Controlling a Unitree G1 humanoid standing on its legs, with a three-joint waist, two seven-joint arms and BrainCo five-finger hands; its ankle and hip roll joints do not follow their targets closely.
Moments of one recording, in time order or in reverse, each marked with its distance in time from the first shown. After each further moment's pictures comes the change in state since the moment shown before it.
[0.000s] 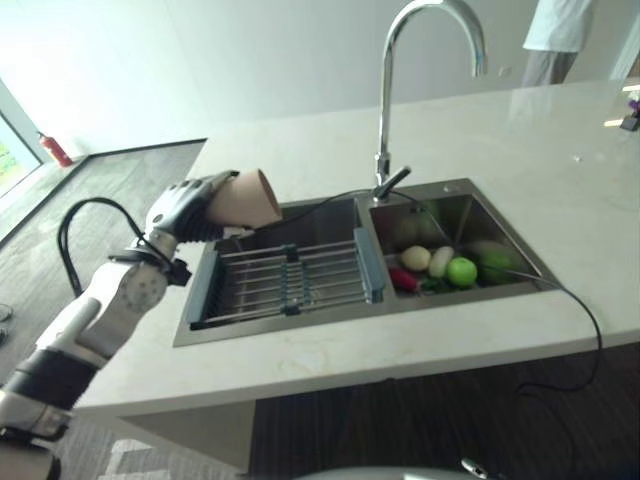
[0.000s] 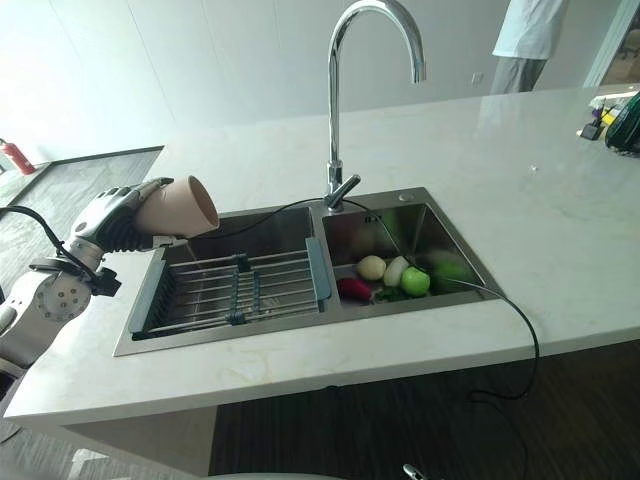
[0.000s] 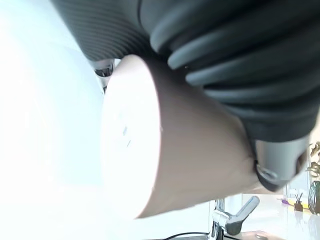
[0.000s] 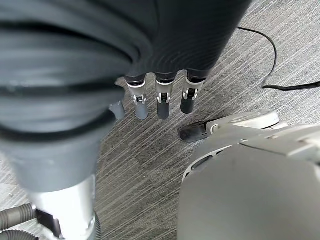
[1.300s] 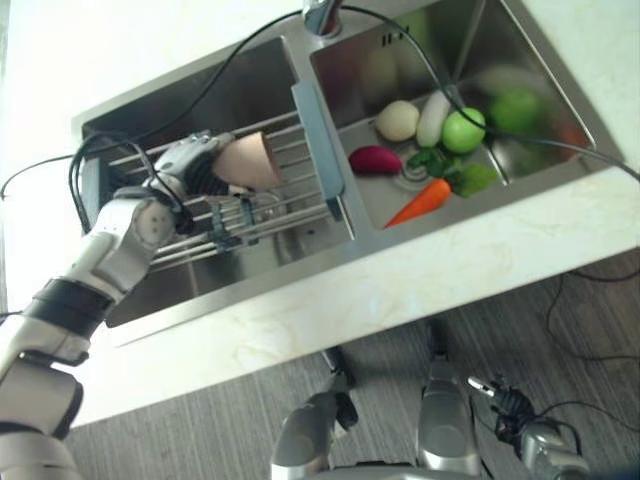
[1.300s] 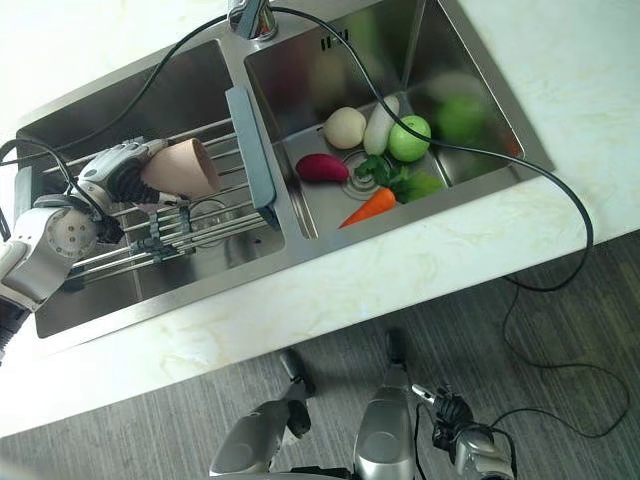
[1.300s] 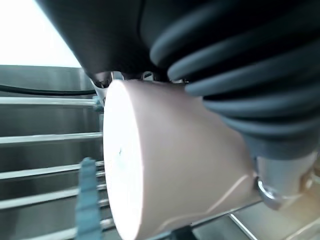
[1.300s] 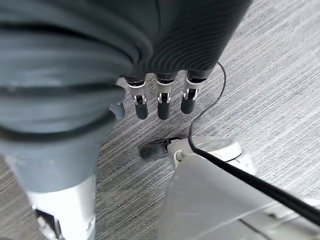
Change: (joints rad) left arm -0.443 0.004 -0.266 0.214 -0.008 0.120 -0.251; right arm -0.181 -0.147 0.044 -0.166 0.001 -0.049 0.061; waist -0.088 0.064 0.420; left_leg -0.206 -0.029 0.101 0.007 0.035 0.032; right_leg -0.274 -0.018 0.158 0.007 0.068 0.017
